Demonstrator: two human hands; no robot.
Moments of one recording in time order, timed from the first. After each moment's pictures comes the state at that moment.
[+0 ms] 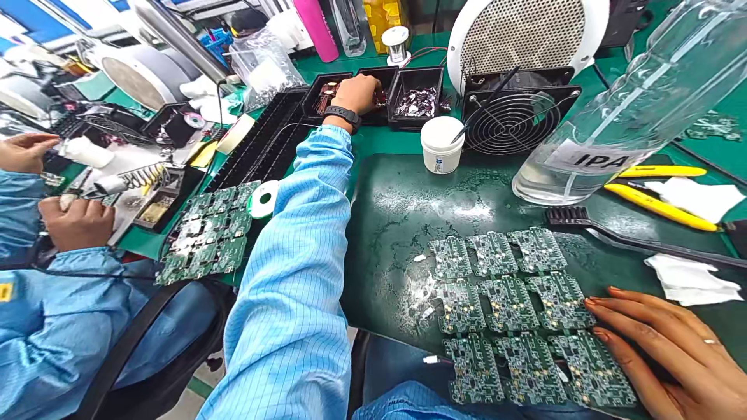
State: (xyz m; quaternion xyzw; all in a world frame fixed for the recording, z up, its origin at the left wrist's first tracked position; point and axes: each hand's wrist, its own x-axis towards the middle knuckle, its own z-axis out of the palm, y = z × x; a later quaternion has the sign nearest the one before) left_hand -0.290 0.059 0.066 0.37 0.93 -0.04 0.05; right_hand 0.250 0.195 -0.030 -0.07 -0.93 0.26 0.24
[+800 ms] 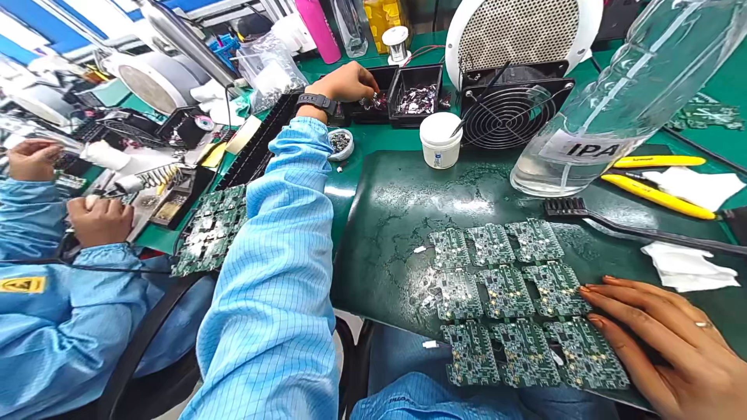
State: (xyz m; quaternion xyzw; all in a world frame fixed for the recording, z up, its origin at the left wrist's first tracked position) left_hand -0.278 0.035 0.111 0.41 0.89 0.11 0.16; right_hand 0.249 0.196 -0.034 -0.06 -0.93 0.25 0.26
